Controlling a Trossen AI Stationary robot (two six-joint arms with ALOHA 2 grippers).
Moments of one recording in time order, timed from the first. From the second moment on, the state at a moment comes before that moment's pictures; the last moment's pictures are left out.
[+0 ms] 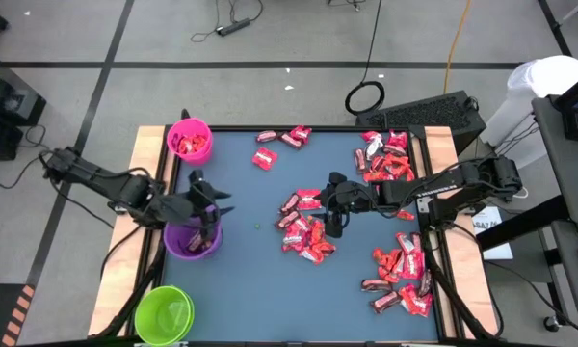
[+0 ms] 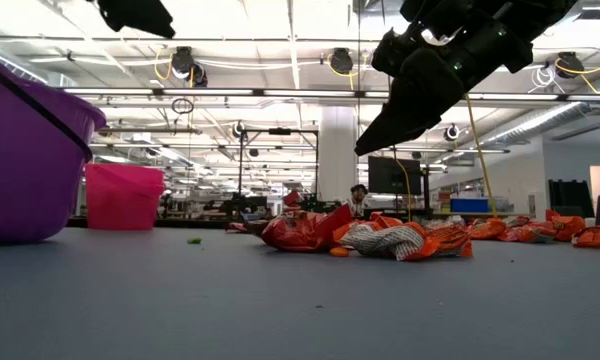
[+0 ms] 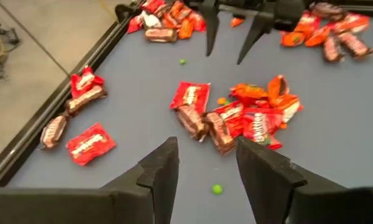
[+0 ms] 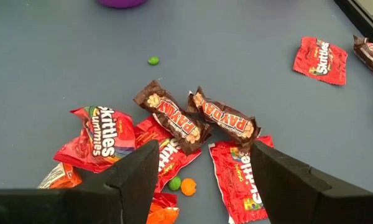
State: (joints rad) left arm -0.38 0.95 0.93 -0.69 -0.57 -0.36; right arm 0.01 1.43 0.74 0.05 0.13 0.07
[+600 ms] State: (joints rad) left arm -0.06 1.31 0.93 -0.42 -0.42 -0.24; right arm 0.01 1.43 0.74 0.05 0.13 0.07
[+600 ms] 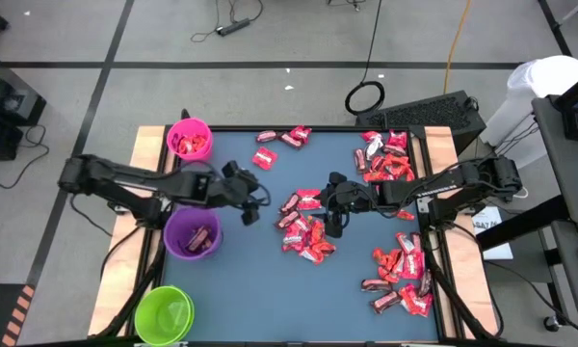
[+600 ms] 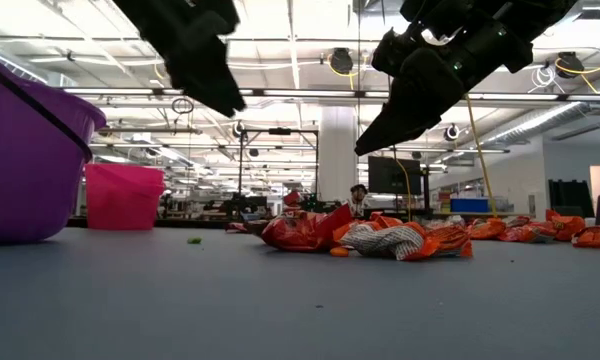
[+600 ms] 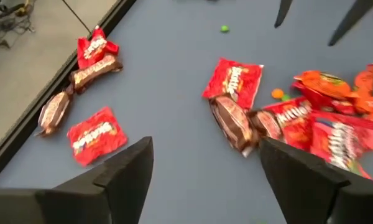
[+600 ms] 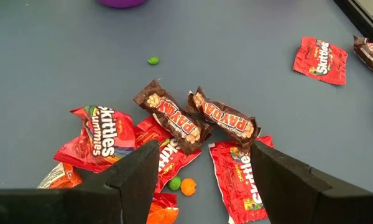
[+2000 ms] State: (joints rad) left arm 0.06 1.79 0.93 -0.02 -0.16 -0.09; right arm 0.01 1.43 0.74 0.05 0.13 0.06
